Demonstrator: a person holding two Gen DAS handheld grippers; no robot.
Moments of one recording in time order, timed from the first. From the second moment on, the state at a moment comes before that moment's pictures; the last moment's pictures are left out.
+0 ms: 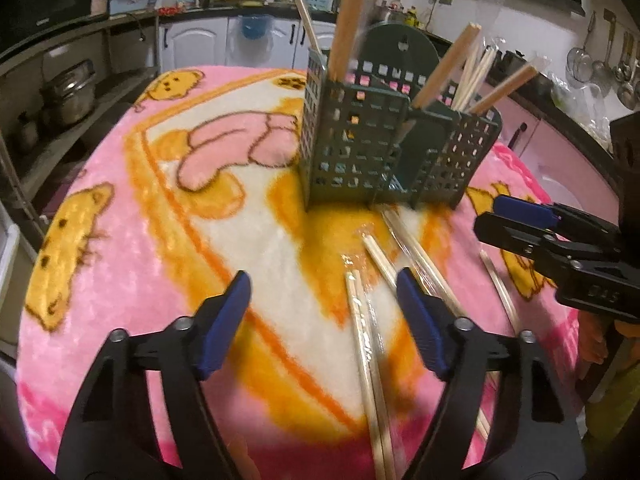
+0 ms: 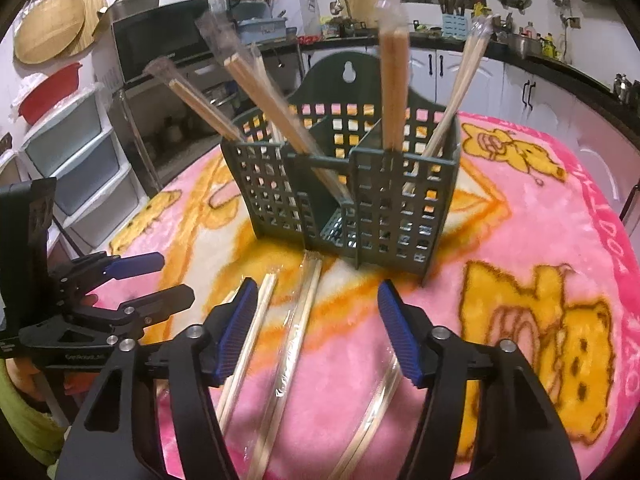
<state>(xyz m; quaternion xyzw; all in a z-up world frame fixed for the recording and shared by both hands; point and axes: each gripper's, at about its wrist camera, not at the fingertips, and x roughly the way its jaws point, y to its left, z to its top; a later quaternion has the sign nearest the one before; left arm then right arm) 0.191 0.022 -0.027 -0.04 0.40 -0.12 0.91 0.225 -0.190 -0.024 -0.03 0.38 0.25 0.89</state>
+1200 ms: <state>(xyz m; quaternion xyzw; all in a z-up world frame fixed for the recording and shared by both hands) 0.229 0.009 -0.054 -0.04 0.47 -0.15 0.87 0.281 -0.138 -0.075 -0.10 0.44 0.25 0.86</state>
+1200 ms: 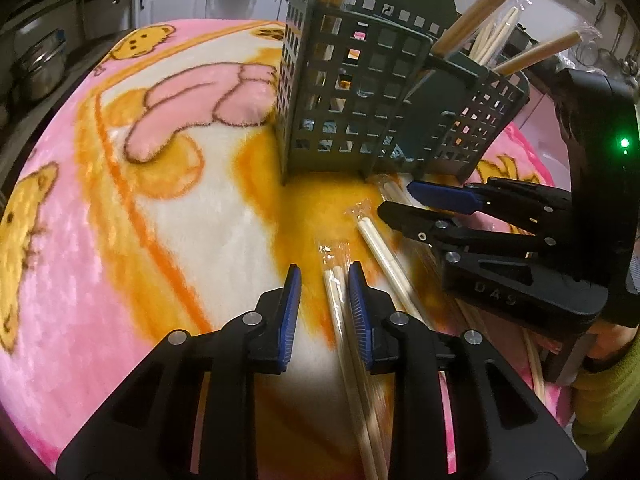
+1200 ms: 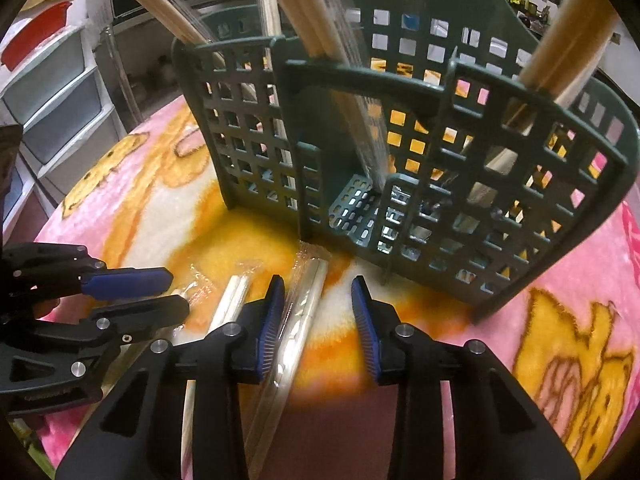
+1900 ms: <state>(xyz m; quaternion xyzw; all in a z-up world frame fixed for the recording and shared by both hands) 0.253 0.011 -0.055 -0.05 0.47 -0.15 0.87 0.268 -0.158 -0.059 -0.03 0.44 0.27 0.86</state>
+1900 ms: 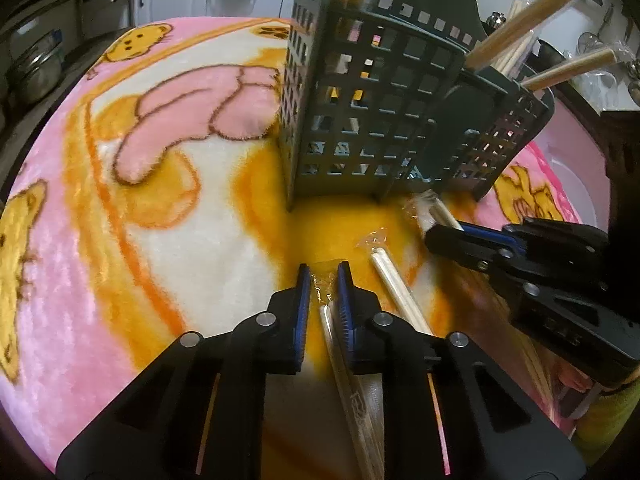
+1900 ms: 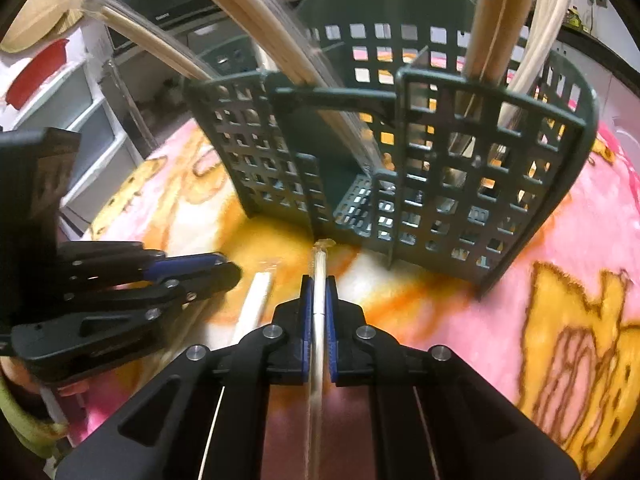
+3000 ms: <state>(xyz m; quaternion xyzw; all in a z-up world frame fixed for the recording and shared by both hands) 0.207 0.006 0.059 -0.06 0.33 -0.18 0.92 0.215 -0.183 0.032 -0.02 0.33 0.30 0.90</state>
